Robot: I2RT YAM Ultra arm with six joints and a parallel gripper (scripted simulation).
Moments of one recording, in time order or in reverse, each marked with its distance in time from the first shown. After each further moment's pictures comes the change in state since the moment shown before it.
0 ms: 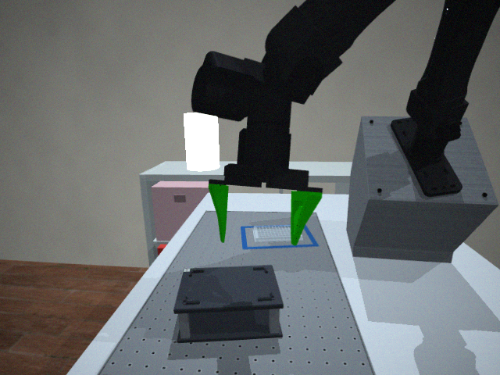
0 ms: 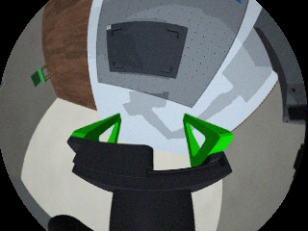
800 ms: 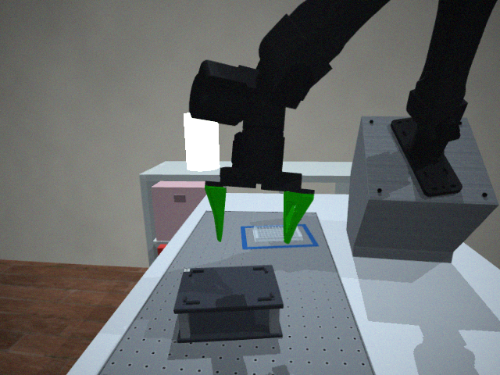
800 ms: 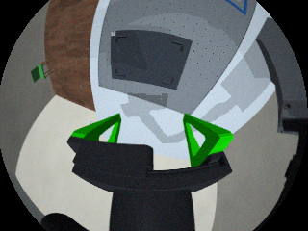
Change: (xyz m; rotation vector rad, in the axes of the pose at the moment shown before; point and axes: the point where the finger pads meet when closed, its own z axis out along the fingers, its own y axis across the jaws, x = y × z) arm -0.021 0.002 0.002 0.003 -0.026 -0.057
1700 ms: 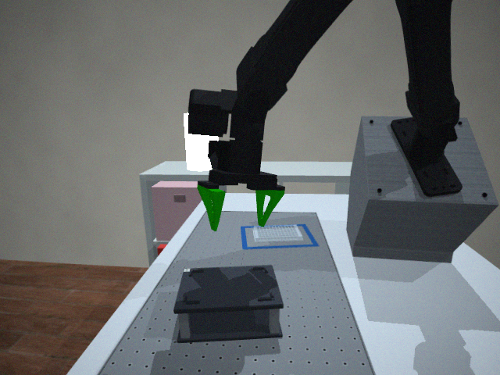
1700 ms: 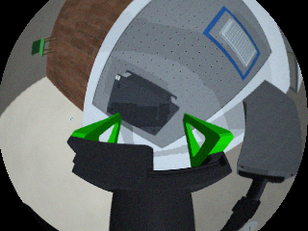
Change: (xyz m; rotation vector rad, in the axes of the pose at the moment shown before) arm -0.118 -0.003 0.001 0.044 -0.121 -0.331
